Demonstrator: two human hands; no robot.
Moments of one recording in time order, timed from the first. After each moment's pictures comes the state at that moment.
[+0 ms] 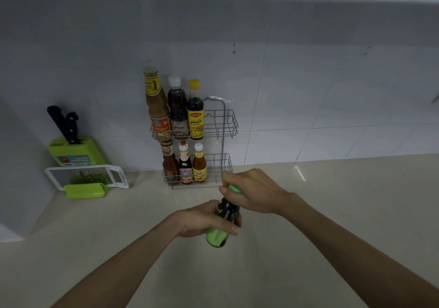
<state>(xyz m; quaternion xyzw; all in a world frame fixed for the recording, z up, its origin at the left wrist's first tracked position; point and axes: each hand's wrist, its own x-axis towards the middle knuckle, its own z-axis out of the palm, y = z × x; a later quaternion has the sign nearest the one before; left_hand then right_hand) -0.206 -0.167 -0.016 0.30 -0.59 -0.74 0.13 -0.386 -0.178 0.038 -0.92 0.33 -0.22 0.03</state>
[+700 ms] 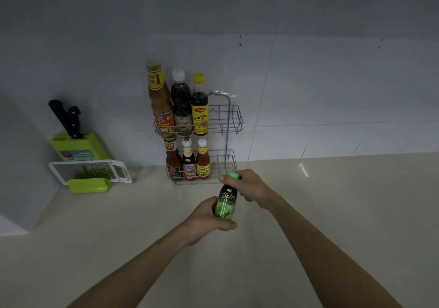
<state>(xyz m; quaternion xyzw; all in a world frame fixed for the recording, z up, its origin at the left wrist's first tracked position) -0.209 -0.166 -0.067 0.53 -0.53 -0.61 0.26 -0.368 -0.221 -0.024 -0.59 0.61 -0.25 0.47</state>
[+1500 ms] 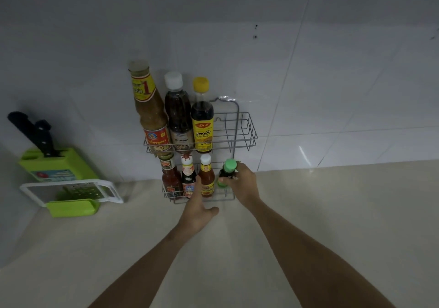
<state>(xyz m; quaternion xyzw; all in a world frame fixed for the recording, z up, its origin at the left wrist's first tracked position) -0.180 -0.286 -0.109 0.60 -0.59 -0.45 0.30 -0.334 -0.347 -0.107 -0.58 0.64 -0.38 0.34</state>
